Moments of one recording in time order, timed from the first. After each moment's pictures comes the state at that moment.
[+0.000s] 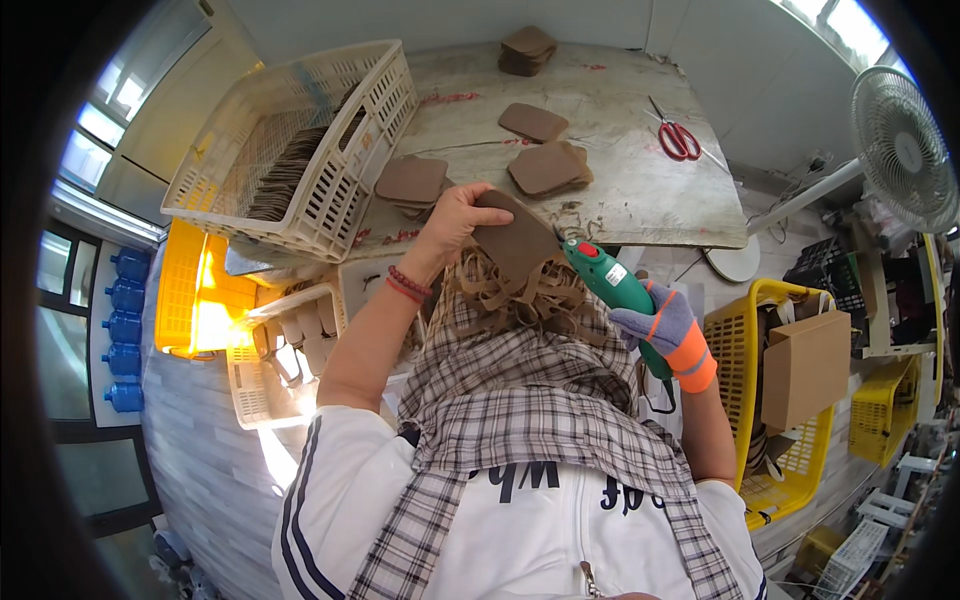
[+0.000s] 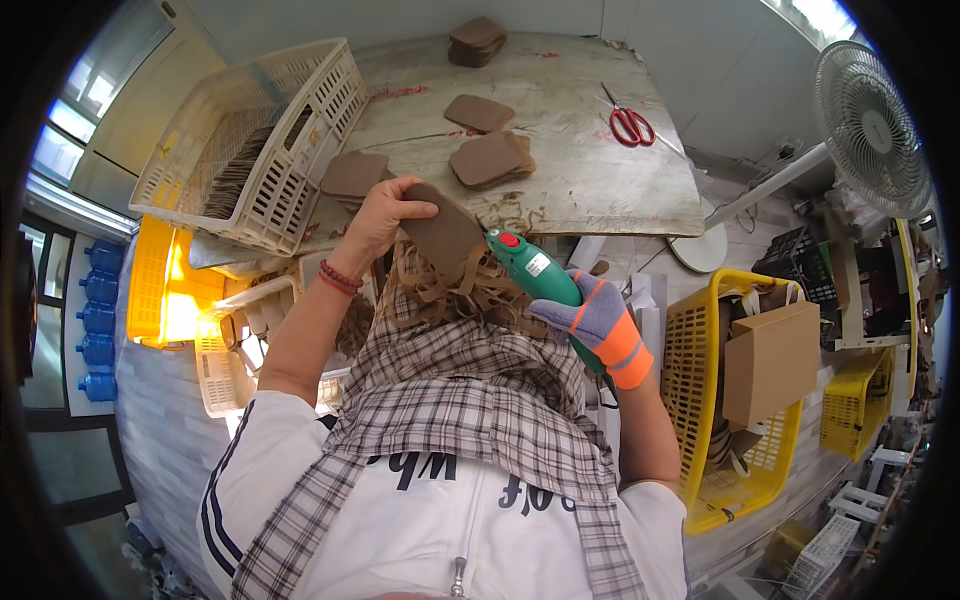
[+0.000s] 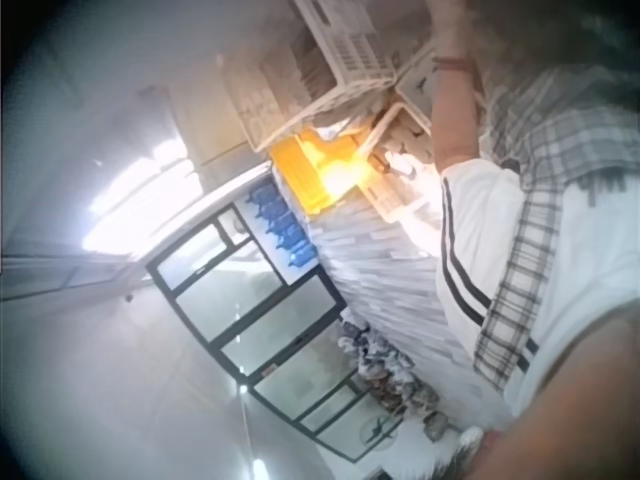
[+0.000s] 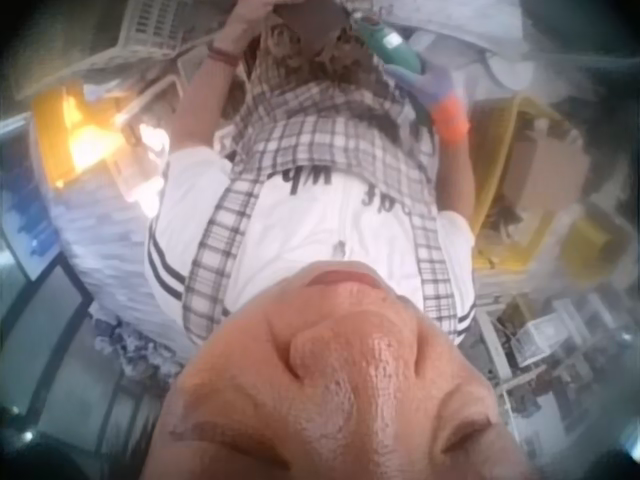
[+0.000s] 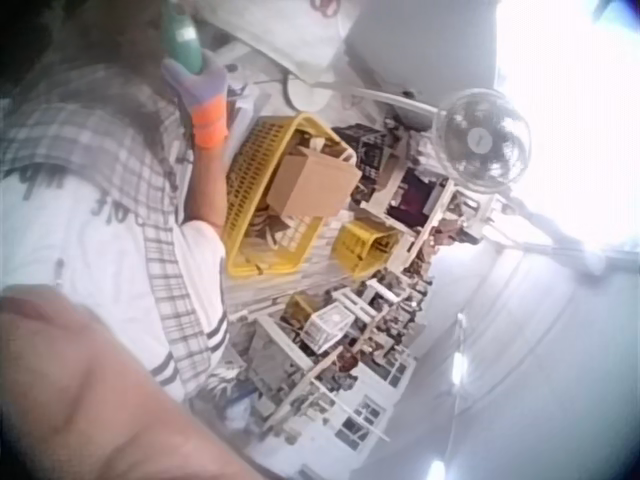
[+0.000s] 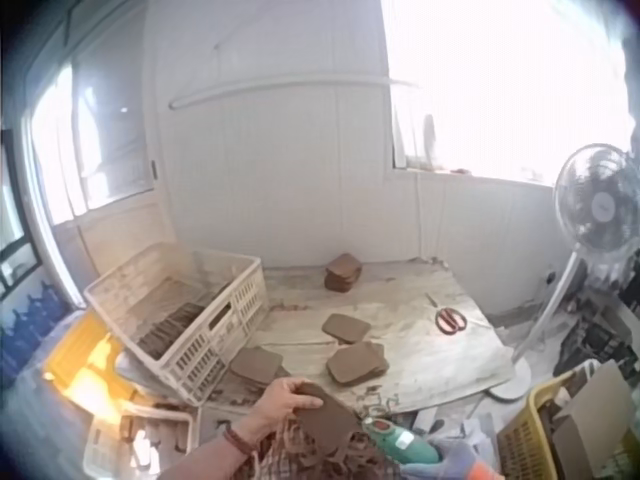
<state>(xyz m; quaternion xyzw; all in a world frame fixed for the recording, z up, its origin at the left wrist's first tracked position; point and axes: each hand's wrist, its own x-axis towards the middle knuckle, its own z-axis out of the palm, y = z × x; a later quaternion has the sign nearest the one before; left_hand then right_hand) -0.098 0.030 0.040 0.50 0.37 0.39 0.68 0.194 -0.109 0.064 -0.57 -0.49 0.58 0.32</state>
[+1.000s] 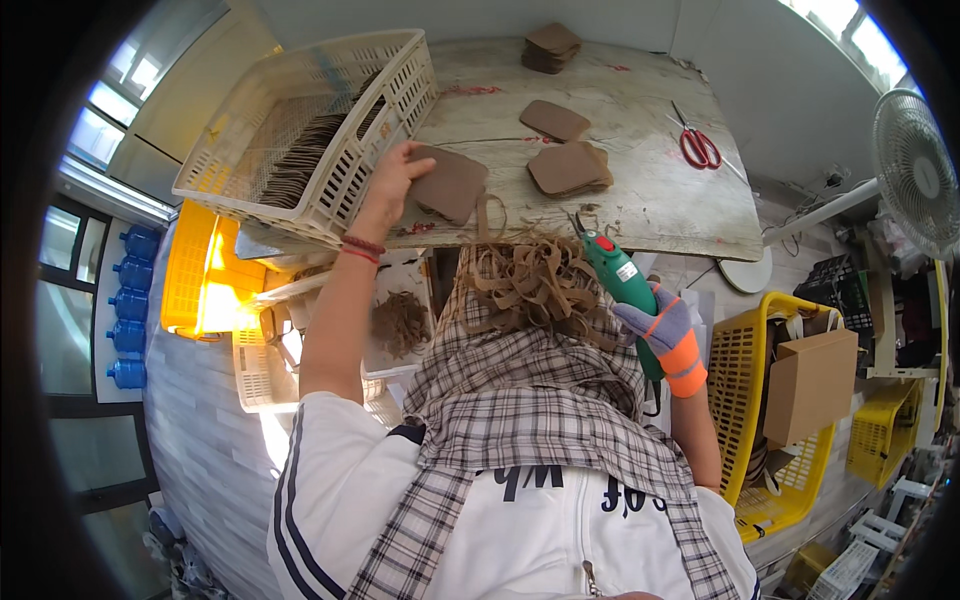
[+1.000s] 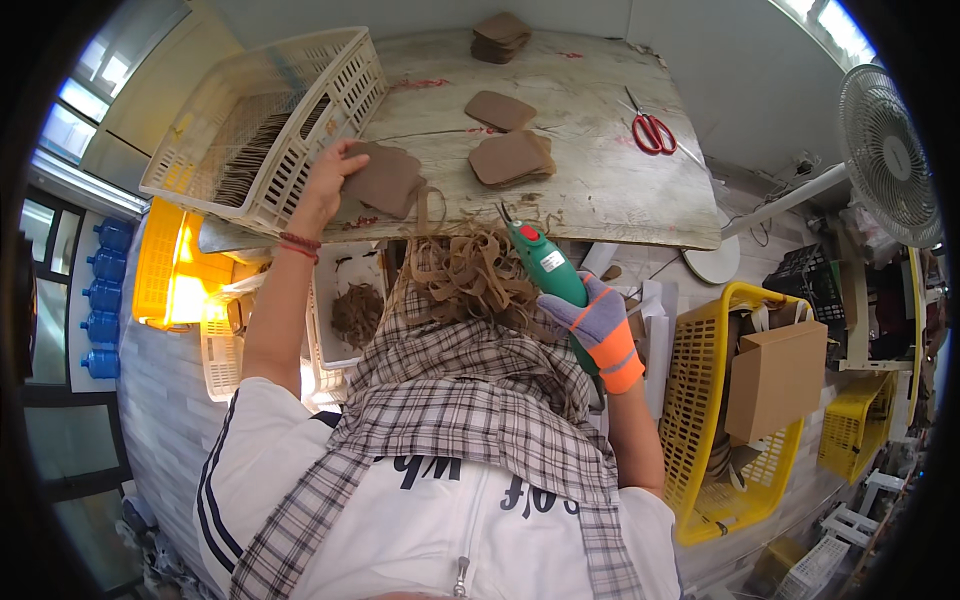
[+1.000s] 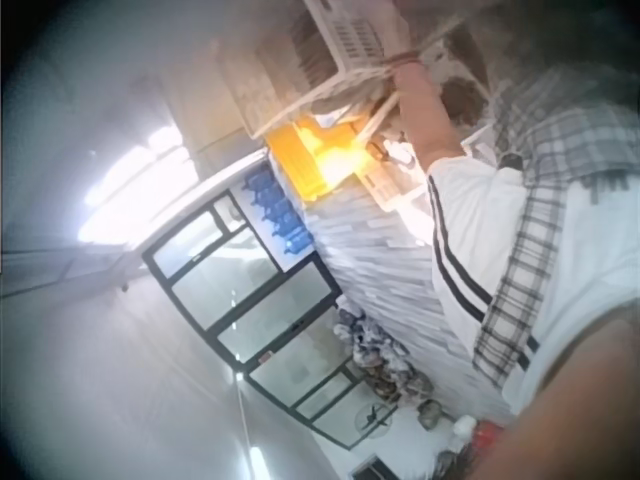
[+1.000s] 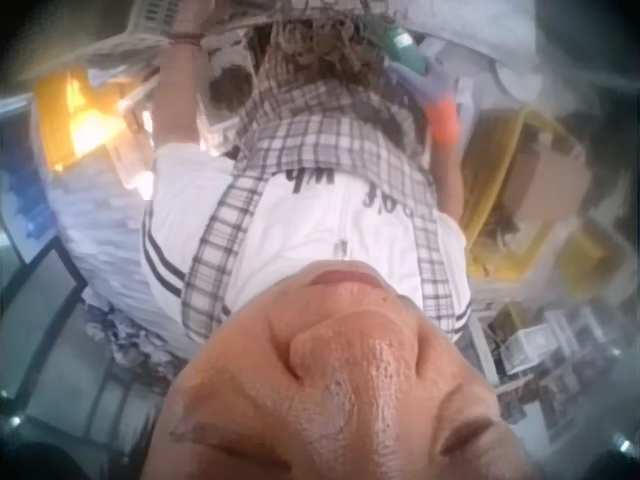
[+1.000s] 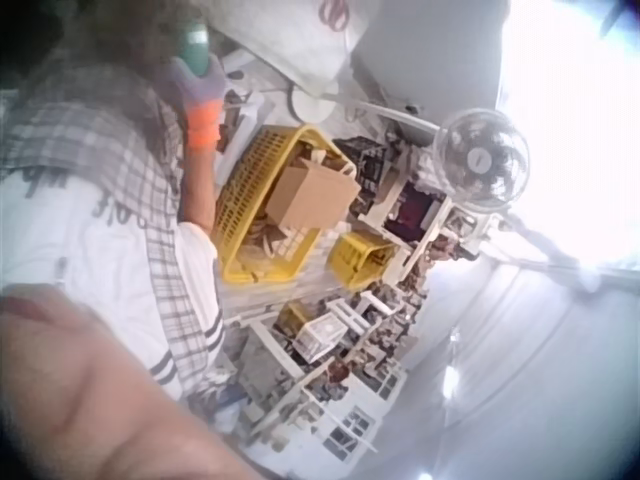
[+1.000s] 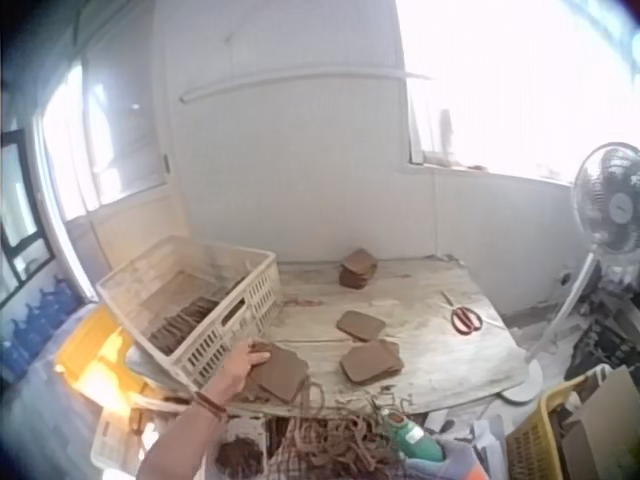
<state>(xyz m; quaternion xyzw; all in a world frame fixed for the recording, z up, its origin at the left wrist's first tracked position) -0.196 0.090 0.035 0.48 0.53 0.45 0.54 0.190 -0.098 0.022 -0.59 -0.49 0.53 0.36</state>
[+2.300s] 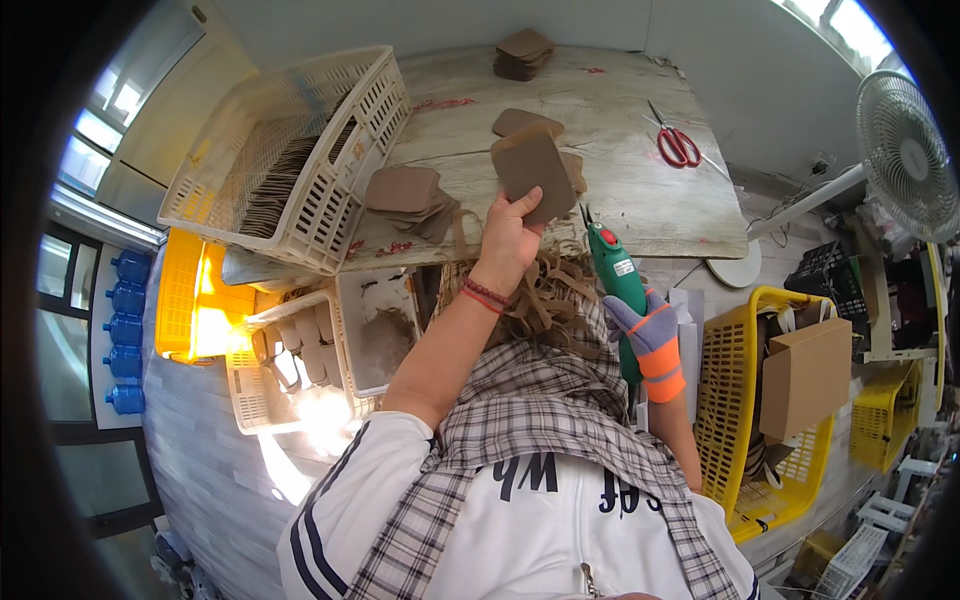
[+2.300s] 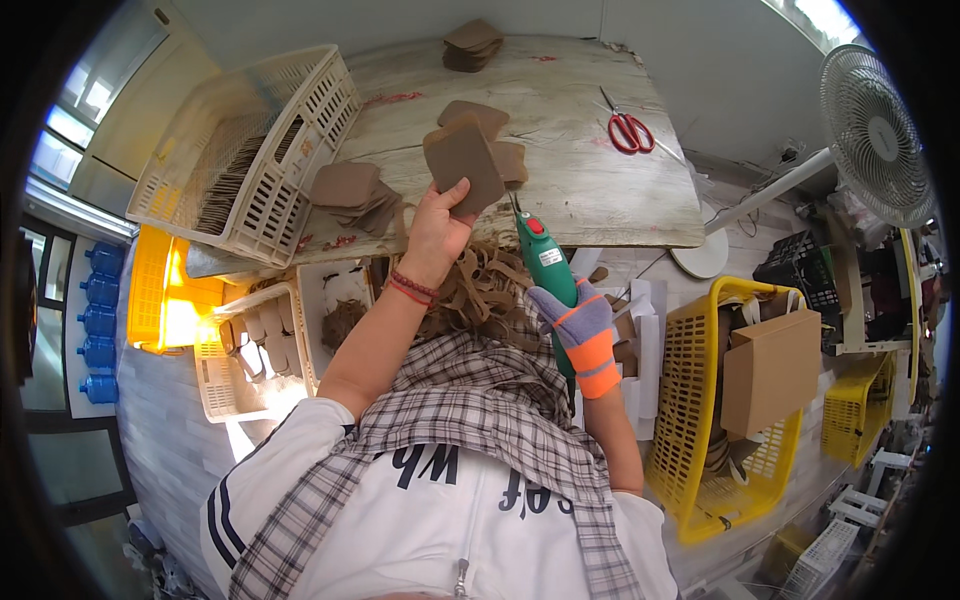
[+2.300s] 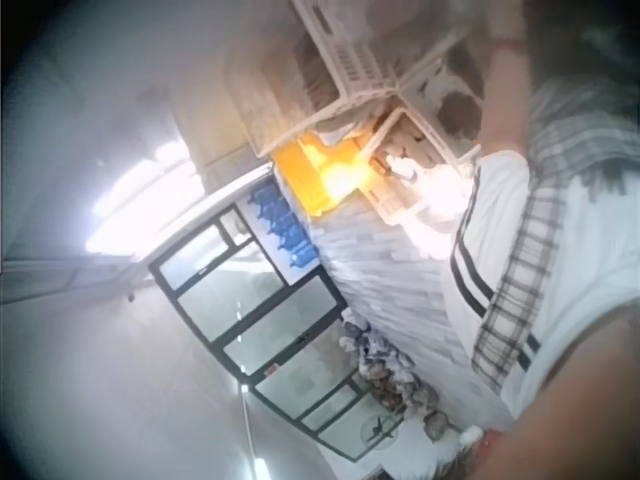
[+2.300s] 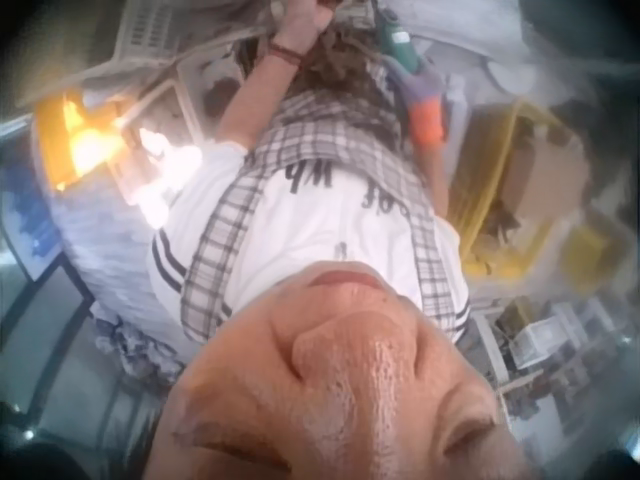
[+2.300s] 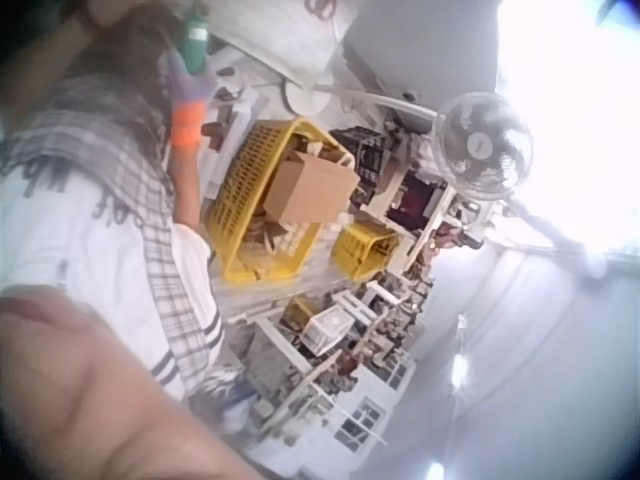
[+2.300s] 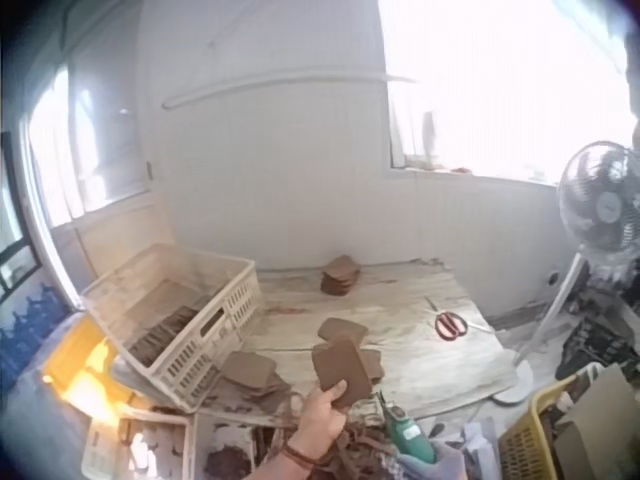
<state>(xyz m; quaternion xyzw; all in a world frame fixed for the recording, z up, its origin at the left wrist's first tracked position) 0.001 0.047 0.001 0.17 0.22 0.62 0.73 0.186 -0.094 0.014 -0.60 -0.38 0.54 0.45</state>
